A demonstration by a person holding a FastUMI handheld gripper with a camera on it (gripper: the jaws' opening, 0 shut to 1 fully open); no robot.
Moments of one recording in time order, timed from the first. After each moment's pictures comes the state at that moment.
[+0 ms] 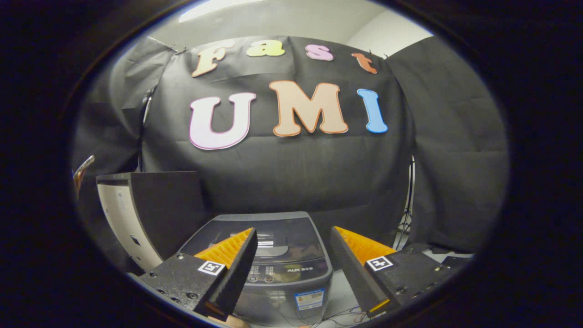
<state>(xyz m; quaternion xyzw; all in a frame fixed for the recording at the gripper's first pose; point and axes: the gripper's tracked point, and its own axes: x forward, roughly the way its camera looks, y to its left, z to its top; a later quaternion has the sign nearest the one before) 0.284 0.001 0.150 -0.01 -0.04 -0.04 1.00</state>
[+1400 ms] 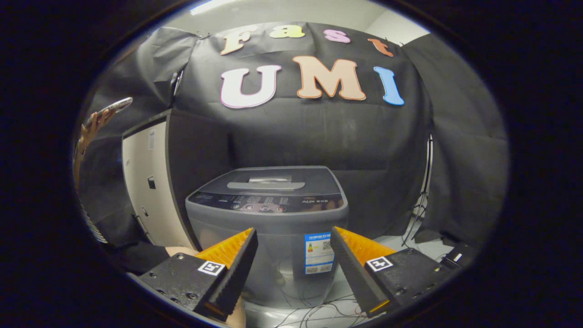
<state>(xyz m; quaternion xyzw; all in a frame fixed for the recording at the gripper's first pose) 0.241 0.017 0.007 -0.04 0.07 0.03 1.00</state>
